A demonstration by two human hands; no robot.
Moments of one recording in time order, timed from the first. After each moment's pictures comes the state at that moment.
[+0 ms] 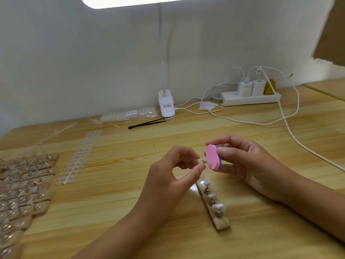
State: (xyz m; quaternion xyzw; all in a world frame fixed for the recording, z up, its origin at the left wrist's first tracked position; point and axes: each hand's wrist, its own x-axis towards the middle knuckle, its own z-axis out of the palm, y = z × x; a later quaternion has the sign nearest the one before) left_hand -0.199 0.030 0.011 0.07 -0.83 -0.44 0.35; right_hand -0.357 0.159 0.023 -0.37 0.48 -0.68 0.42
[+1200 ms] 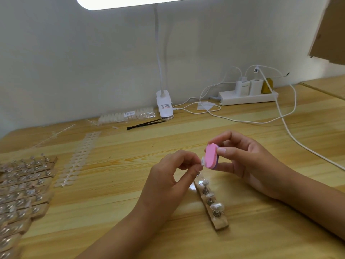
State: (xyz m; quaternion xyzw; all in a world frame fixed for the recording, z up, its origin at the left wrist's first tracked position) left_hand -0.199 0.030 0.008 0.06 -0.86 -0.37 0.35; right_hand -0.363 0.162 0.019 -0.41 0.47 -0.67 0.40
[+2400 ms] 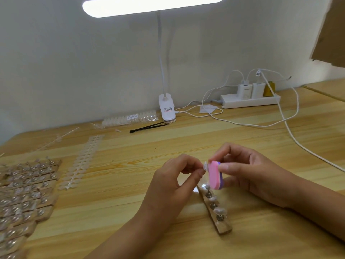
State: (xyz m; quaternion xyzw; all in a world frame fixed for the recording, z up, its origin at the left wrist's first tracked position) left_hand -0.198 0.031 0.008 0.07 -0.86 -0.37 0.34; right_hand -0.356 0.168 0.023 -0.42 0.48 -0.63 0.44
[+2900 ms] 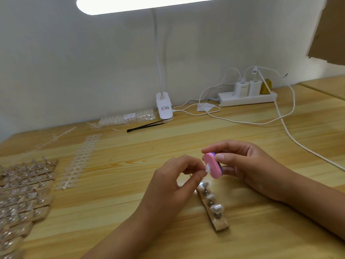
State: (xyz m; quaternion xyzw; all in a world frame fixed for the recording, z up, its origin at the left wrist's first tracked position) left_hand -0.198 0.033 0.009 0.04 -0.87 -0.37 0.33; right_hand -0.362 0.165 0.021 -0.43 0.51 -0.63 0.39
